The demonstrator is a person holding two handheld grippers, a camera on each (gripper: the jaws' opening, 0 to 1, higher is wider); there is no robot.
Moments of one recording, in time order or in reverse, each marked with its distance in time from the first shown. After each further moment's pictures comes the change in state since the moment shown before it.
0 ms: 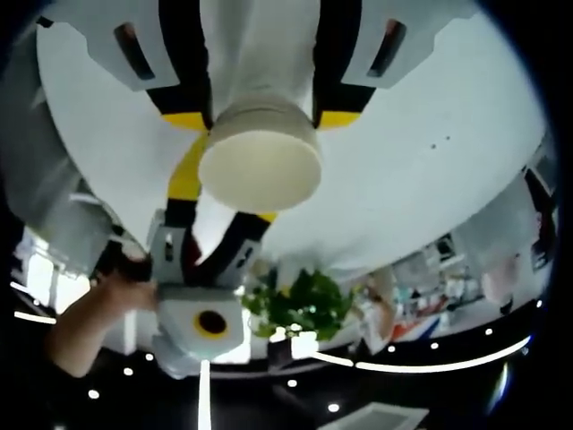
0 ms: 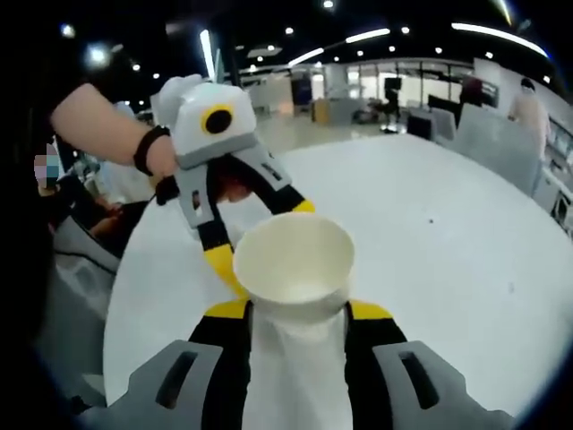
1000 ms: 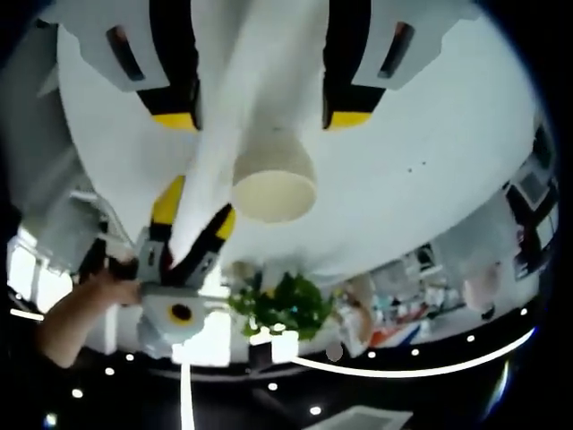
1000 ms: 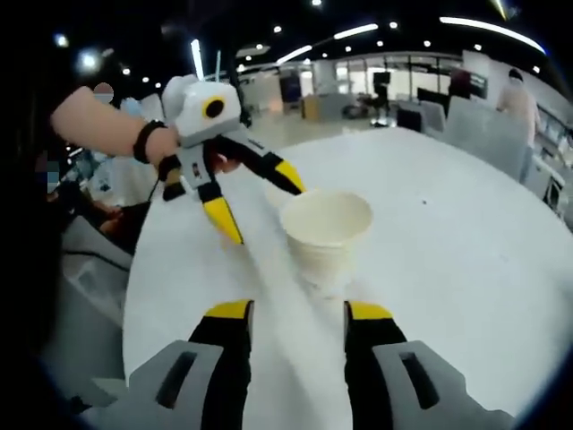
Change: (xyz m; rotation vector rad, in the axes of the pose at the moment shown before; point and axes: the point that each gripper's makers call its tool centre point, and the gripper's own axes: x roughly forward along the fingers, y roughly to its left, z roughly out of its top) left arm -0.053 -0.020 -0.007 -0.043 0.034 0.103; right arm -0.047 0.034 -0.021 0.048 0.009 -0.050
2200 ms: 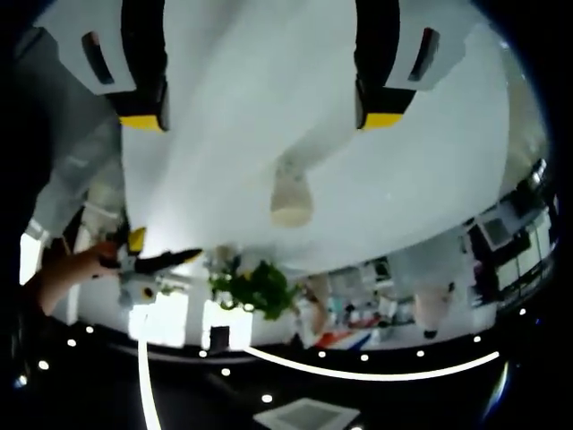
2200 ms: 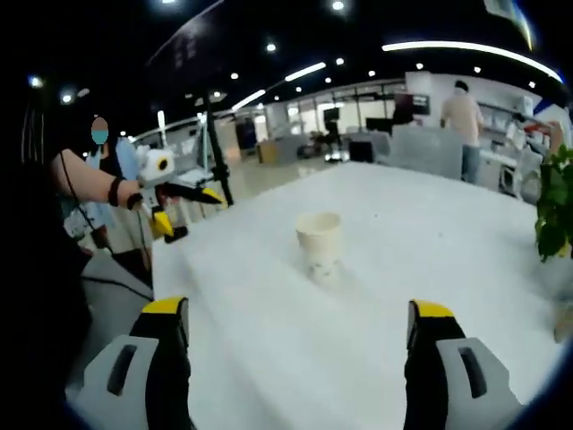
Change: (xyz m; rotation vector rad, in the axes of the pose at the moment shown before) left arm -0.136 -0.067 -0.021 -0.170 -0.069 0.174; right arm -0.121 0.047 -0.019 0.126 -0.212 -0.171
